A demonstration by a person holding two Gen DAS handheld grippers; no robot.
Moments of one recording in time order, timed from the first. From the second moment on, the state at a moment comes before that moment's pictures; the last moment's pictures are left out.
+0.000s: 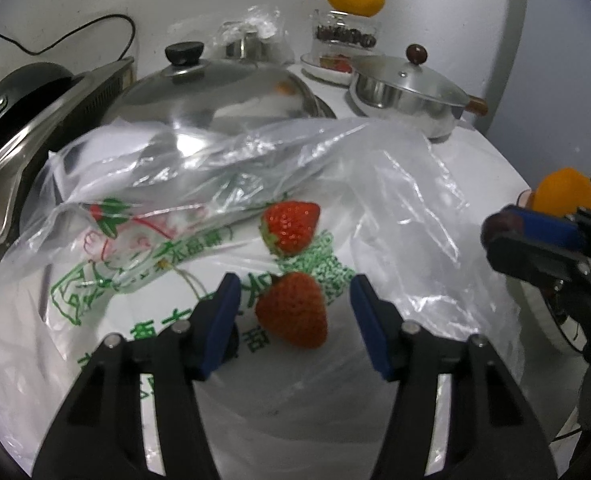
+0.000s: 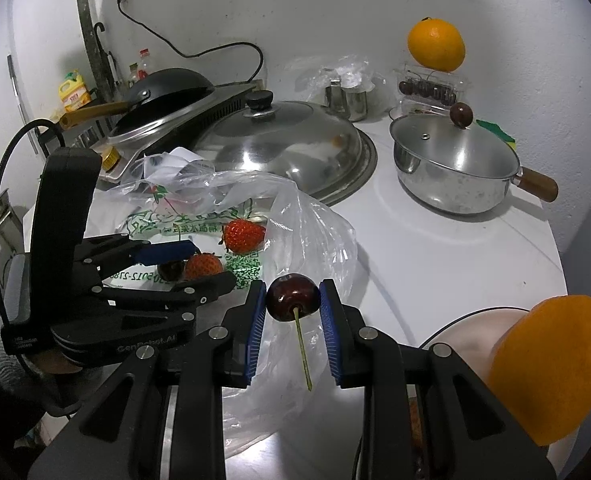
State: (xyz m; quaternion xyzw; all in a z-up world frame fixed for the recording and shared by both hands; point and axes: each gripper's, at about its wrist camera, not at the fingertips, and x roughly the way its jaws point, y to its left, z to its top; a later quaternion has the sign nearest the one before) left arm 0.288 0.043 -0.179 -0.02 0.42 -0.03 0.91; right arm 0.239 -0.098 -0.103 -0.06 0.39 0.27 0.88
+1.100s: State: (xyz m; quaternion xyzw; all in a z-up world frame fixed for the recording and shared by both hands) left arm 0.297 0.036 -0.191 0.00 0.44 -0.03 0.90; right arm 0.237 -0.100 -0.102 -0.07 0.39 0.27 0.88
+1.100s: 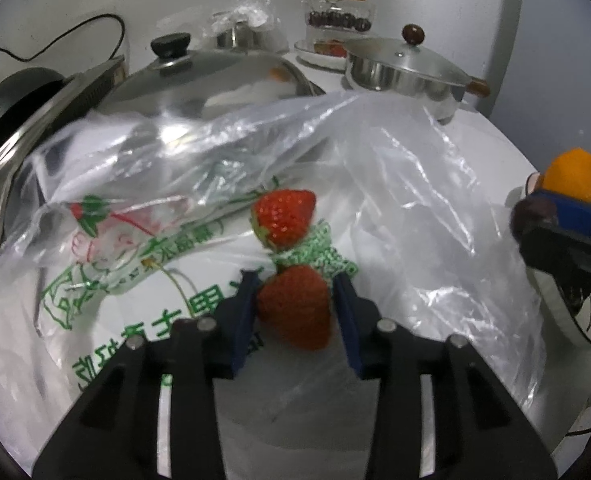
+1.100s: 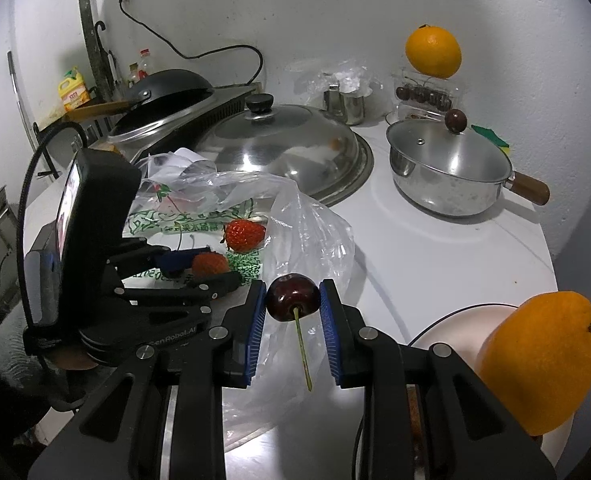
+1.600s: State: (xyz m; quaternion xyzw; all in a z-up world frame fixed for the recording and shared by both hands) left arm 0.280 0.036 -0.177 0.00 0.42 -0.04 0.91; right arm 0.228 -0.099 -0.094 -0.07 0.38 0.27 0.88
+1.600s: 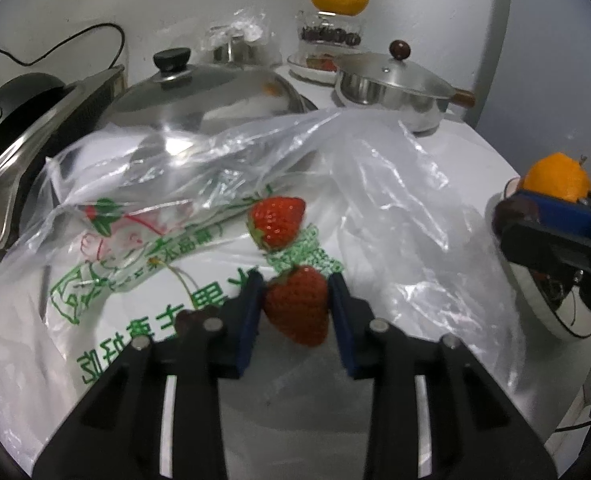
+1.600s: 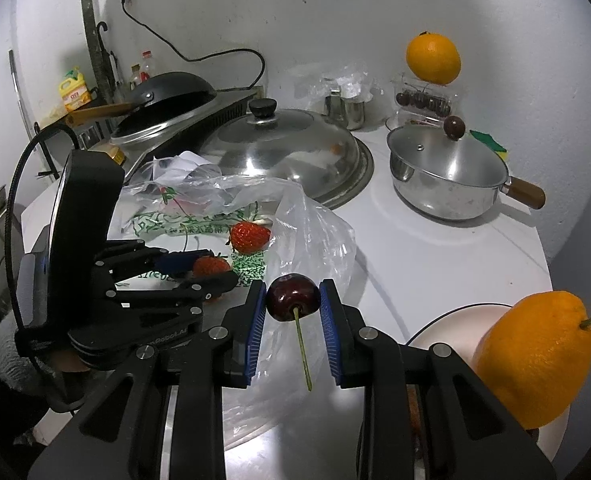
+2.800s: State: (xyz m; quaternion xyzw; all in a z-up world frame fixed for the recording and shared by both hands) left arm 0.203 0.010 -0.102 0.00 0.35 -0.06 0.94; right arm 0.172 -0.114 -0.053 -0.08 0.34 0.26 0.90
